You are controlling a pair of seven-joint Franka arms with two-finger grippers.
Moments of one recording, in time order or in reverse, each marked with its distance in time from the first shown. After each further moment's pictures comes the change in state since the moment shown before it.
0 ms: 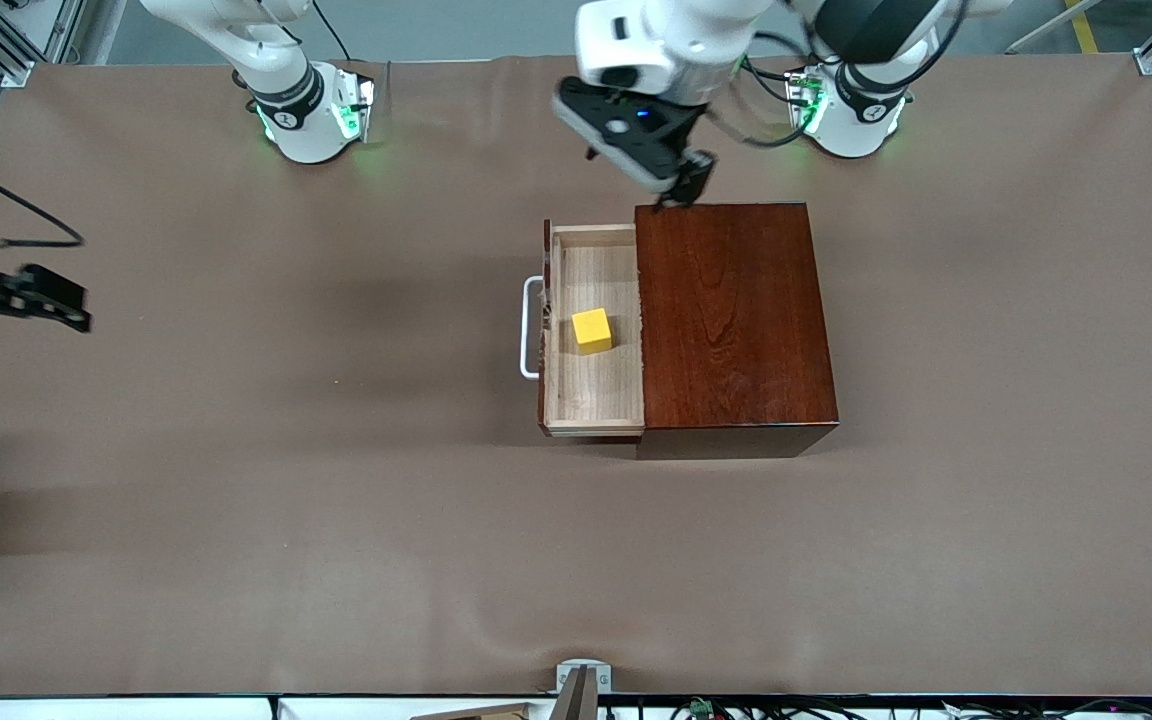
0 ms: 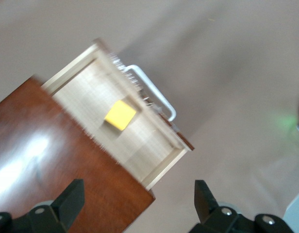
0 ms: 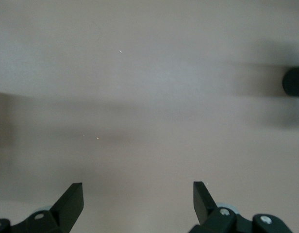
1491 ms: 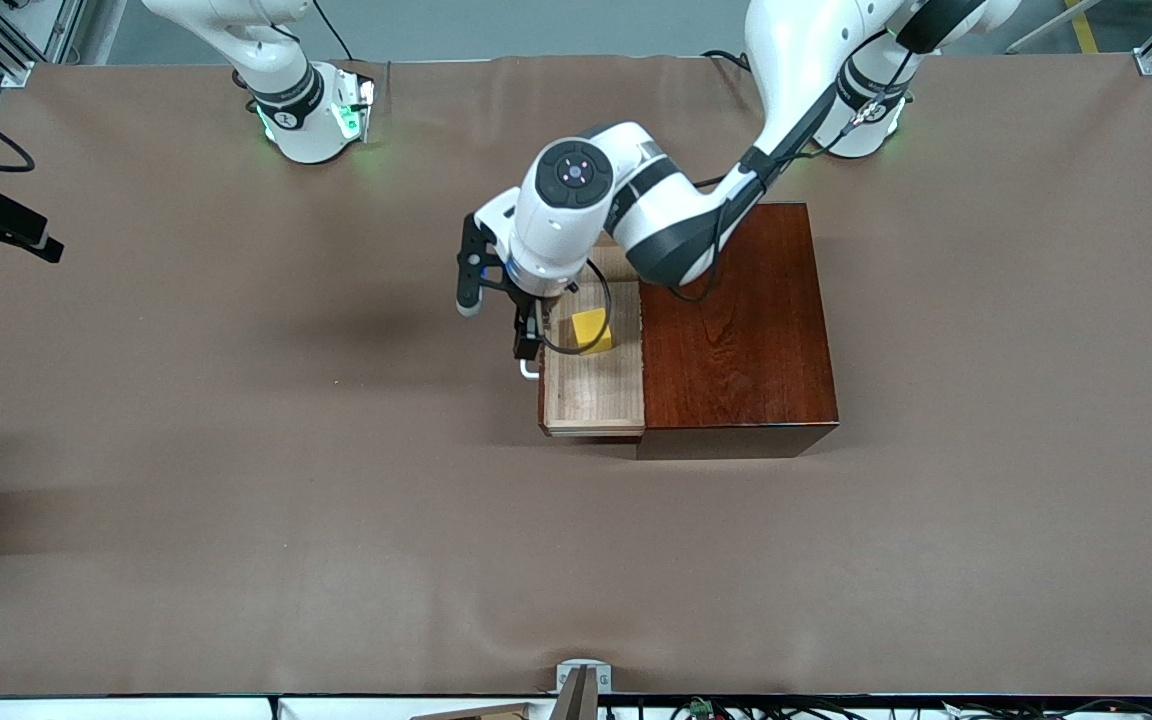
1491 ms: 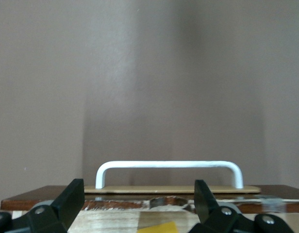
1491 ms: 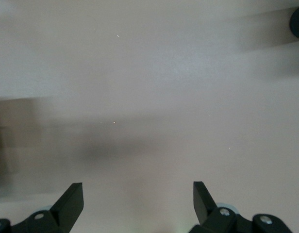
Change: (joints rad) left arm -0.392 0.465 0.330 0.142 0.118 0.372 0.737; right arm -0.050 -0.174 0.006 -0.154 0.077 -0.030 0.139
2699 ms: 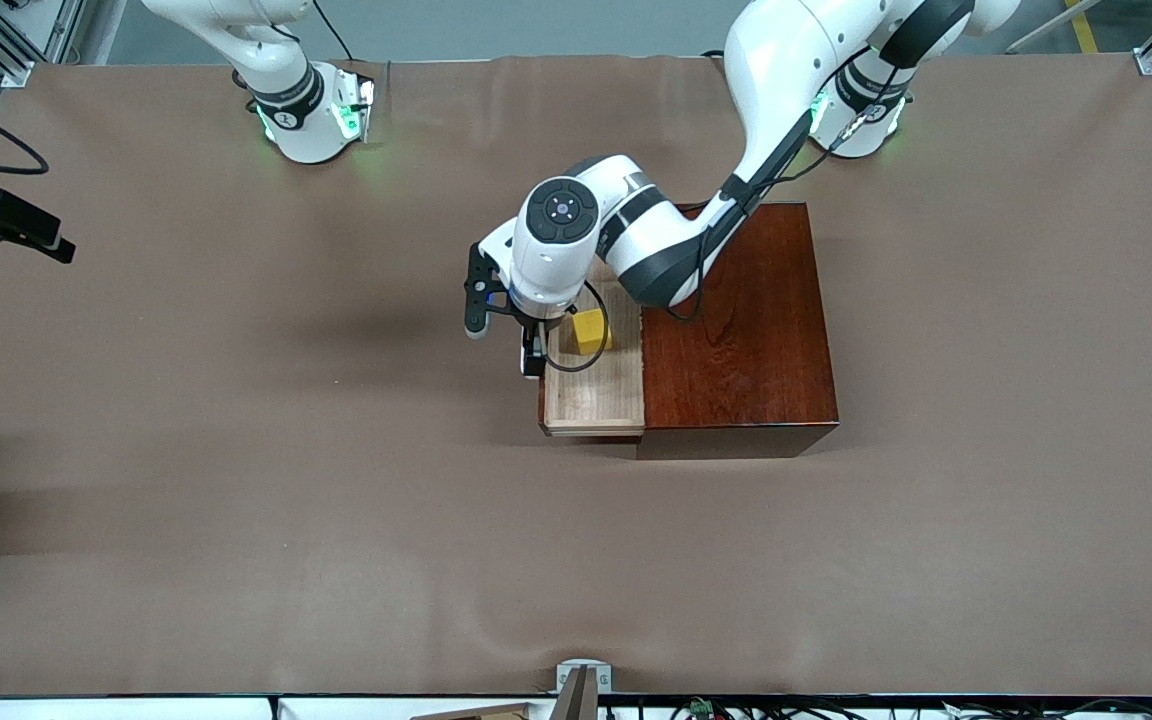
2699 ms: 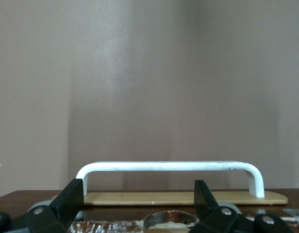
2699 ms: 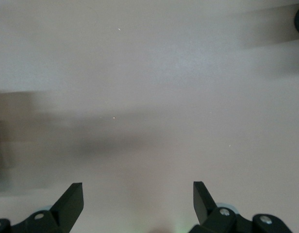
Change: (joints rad) left arm -0.071 0.055 0.079 0.016 0.000 -0.014 -0.007; right arm 0.003 0.016 0.014 0.000 -0.007 -0.018 -0.001
